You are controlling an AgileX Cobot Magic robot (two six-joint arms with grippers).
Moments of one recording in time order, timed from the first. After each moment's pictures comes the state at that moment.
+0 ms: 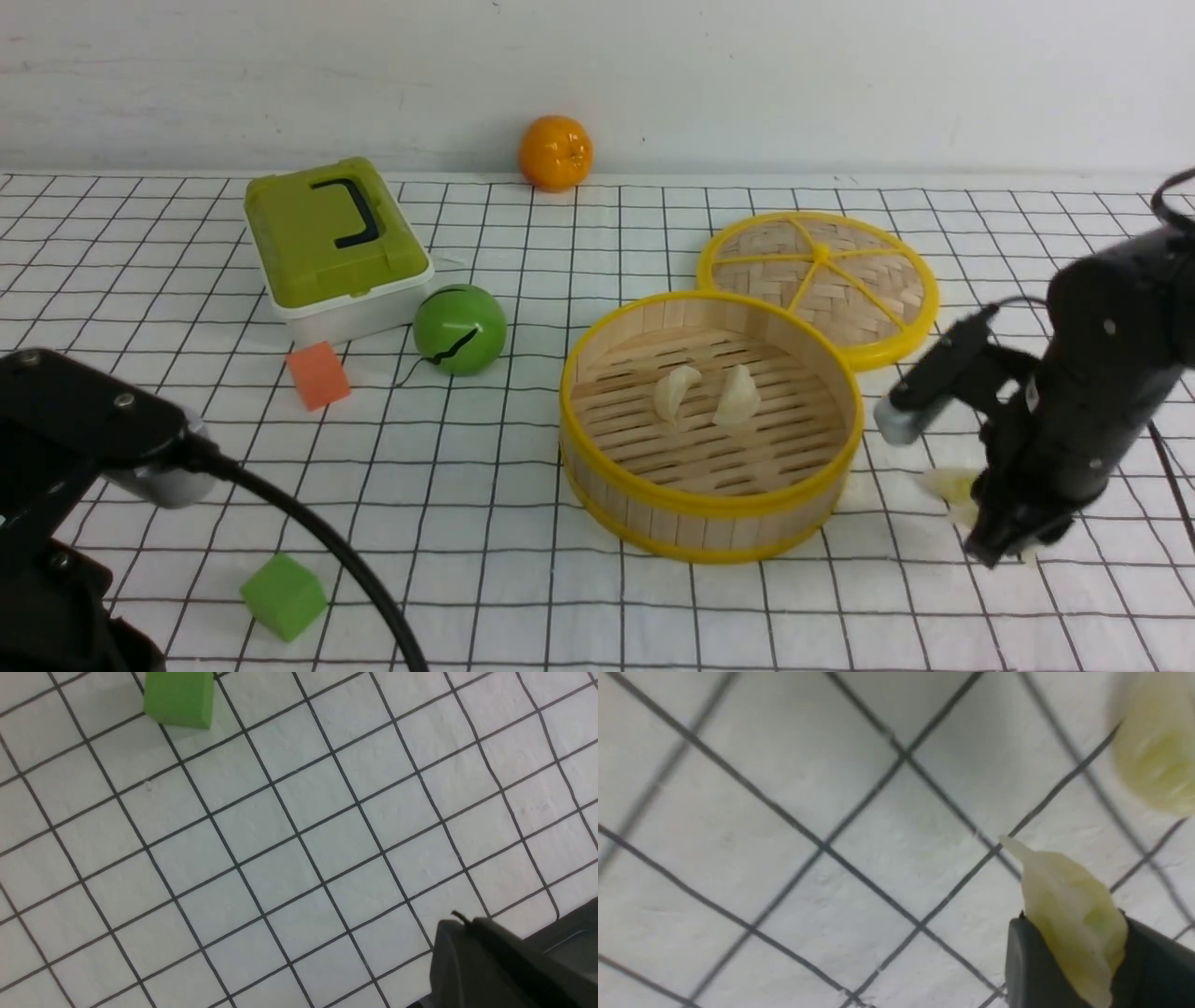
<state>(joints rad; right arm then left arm) 0.27 1.70 -1.15 -0.11 0.87 -0.36 -0.63 0.91 -0.89 0.00 1.19 -0.15</state>
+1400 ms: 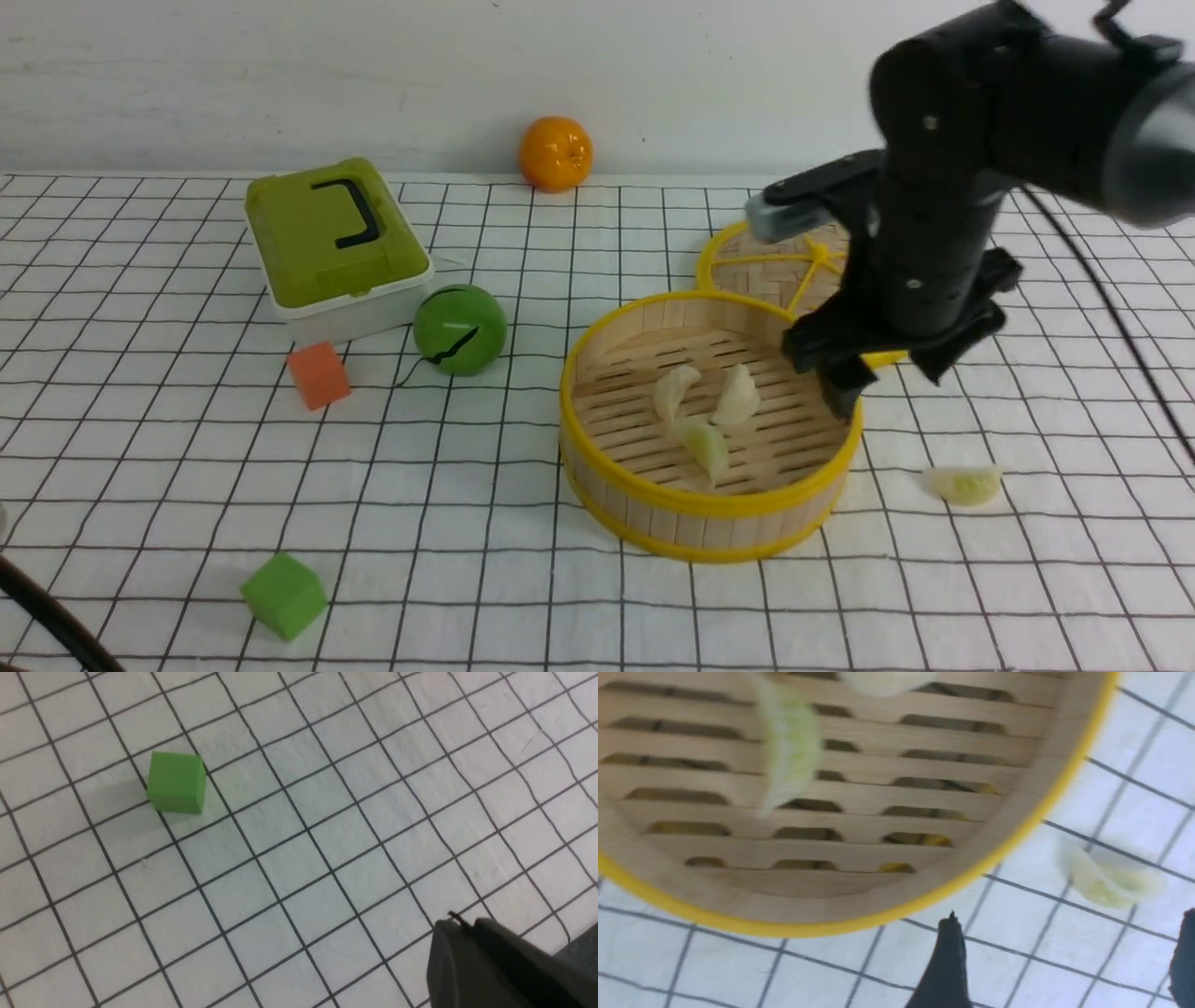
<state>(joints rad) 0.37 1.88 -1.66 -0.09 1.22 0.13 -0.63 0.63 -0.77 -0.02 1.04 -0.14</state>
